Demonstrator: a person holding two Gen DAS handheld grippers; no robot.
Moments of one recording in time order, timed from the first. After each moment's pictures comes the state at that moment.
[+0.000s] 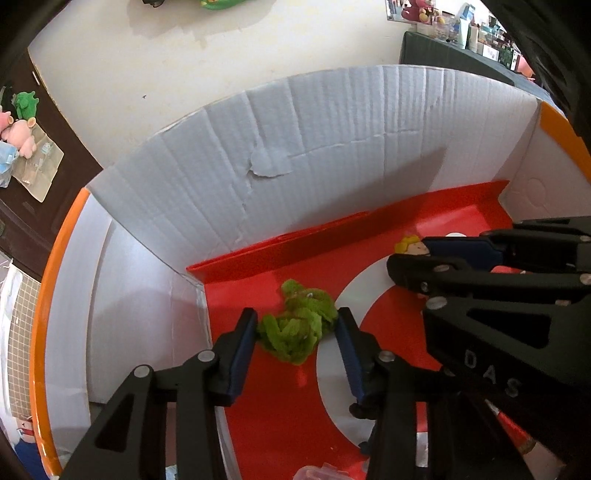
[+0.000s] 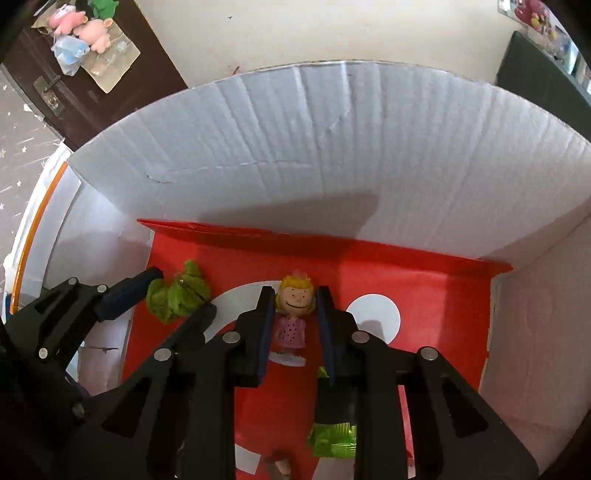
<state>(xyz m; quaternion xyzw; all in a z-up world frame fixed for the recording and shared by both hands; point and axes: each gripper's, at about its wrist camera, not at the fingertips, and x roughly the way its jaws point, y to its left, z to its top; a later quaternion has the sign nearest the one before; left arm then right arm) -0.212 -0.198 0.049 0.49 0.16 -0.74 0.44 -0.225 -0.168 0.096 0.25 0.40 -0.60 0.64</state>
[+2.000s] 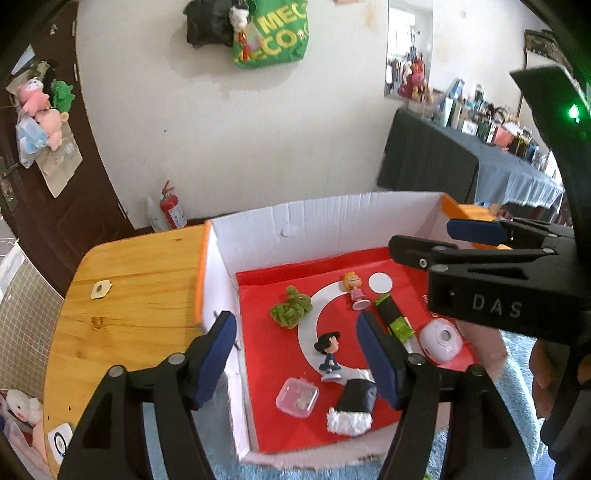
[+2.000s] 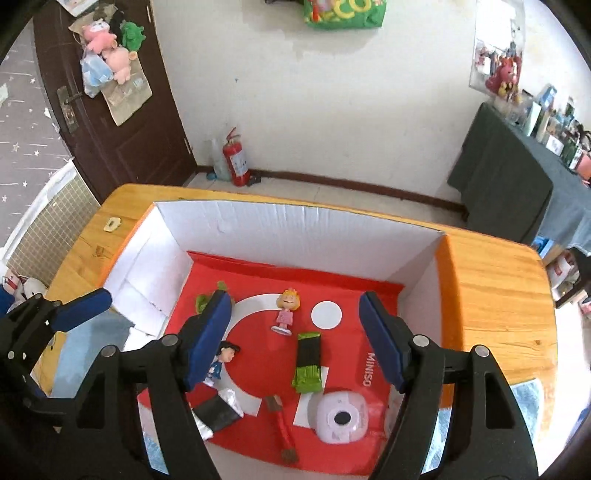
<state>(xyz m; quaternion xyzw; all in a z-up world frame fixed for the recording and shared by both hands) -0.158 -0.115 0.145 0.36 0.17 -0.80 0.45 -0.202 -0.061 0.173 0.11 0.33 -0.66 0.67</state>
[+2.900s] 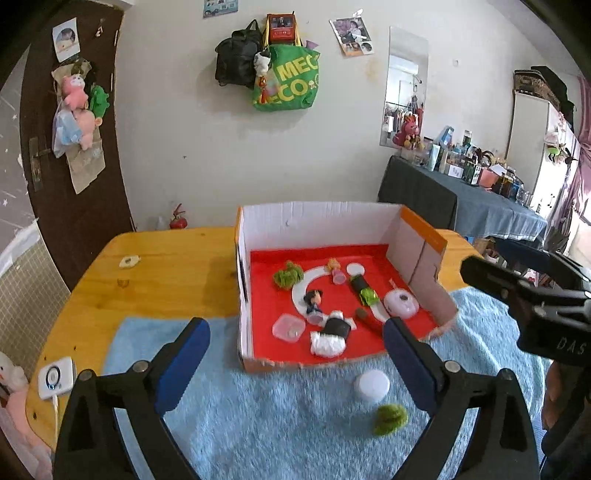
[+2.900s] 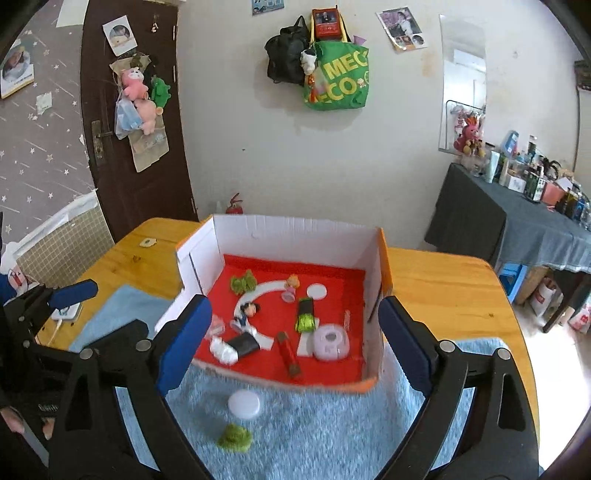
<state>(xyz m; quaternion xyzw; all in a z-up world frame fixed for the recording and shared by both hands) -0.092 -0.006 0.146 0.26 0.17 -0.83 0.46 -0.214 0.113 0.145 -0.01 0.23 -0.68 0.69</state>
